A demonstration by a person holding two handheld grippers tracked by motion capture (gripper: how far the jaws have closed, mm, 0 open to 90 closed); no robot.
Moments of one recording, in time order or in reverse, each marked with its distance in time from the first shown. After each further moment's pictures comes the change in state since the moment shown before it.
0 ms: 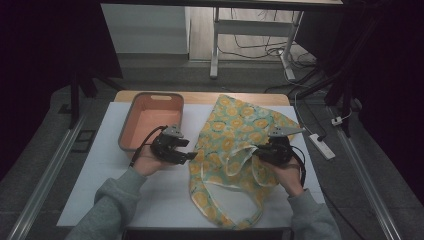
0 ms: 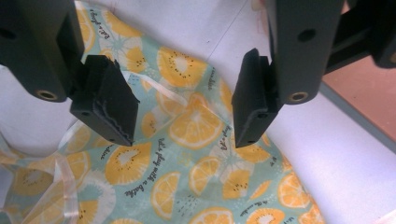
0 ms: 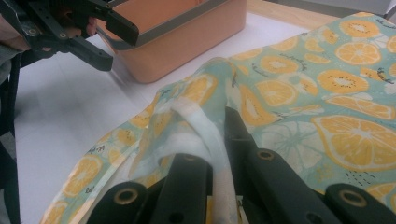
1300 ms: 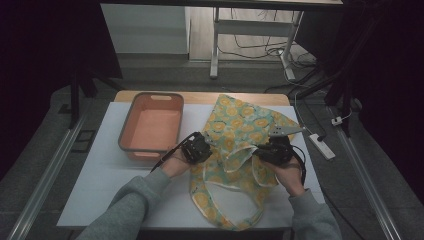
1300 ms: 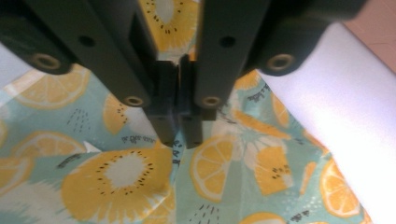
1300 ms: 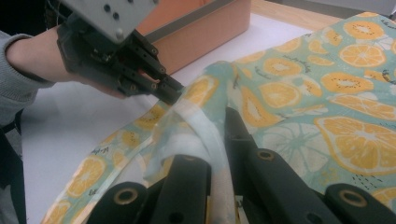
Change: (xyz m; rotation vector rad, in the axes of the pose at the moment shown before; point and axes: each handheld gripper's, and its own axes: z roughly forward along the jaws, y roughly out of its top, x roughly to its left) left arm -0.020 0.031 0.078 0.205 0.138 0.098; right arm 0.001 0.002 -0.001 0.002 0.016 -0.006
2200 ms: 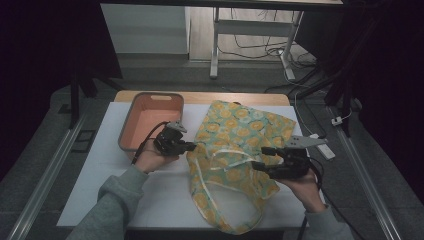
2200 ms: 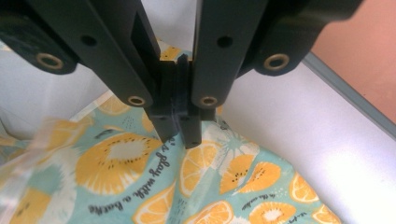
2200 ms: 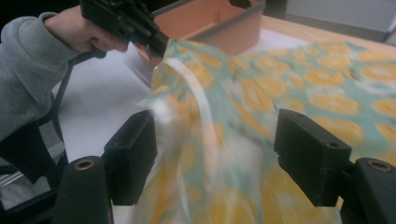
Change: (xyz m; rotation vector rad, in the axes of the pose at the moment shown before) left arm 0.039 -0.037 -0.065 -0.176 -0.170 -0.154; right arm 0.029 -0.015 -0.058 -0.061 0.008 -0.001
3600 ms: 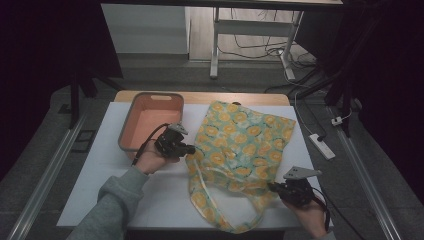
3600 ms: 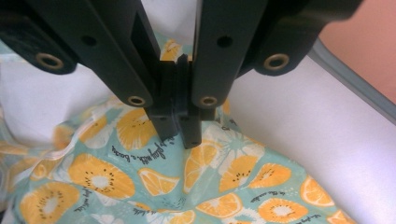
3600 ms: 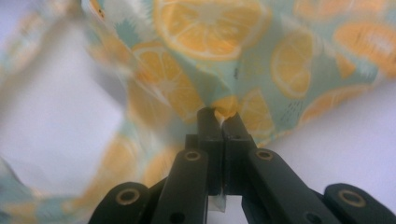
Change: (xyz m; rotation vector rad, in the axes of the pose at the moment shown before) left arm -0.002 -0.003 0.003 0.024 -0.046 0.000; right arm 0.001 -0.085 0.002 0.217 -0.237 -0.012
